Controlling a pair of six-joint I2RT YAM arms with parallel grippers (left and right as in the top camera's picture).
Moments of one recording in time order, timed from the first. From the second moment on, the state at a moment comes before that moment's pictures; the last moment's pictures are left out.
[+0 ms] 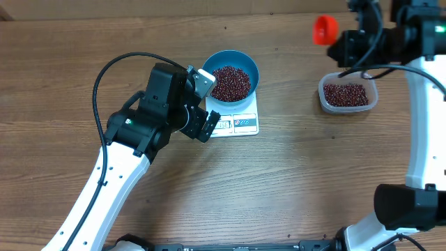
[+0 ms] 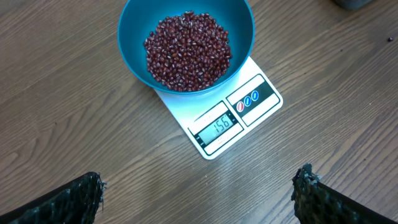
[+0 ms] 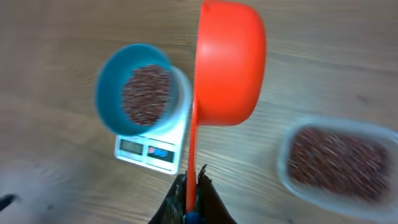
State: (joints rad) left arm -0.40 1.35 1.28 -0.84 0.09 0.16; right arm -0.01 1.80 2.09 -1.36 -0.43 -0.11
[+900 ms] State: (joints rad) left arm -0.40 1.35 1.28 -0.84 0.09 0.16; right arm 0.40 2.20 2.09 -1.13 -0.22 -0.03
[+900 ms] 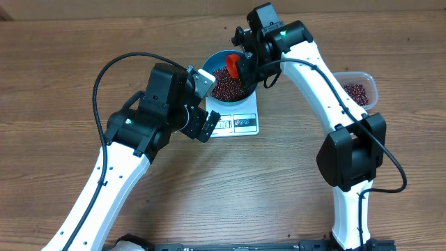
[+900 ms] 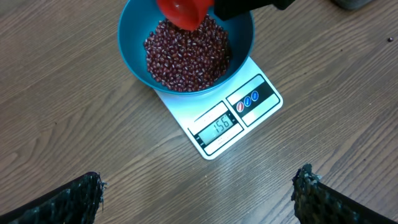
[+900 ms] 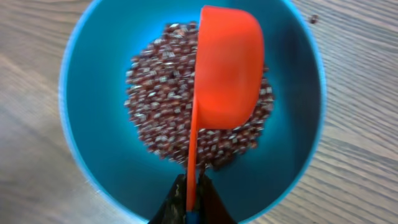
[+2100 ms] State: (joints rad) left arm -0.40 1.35 1.28 -0.84 0.09 0.16; right arm 0.39 2.25 2.09 -1.17 -0.39 -0.01
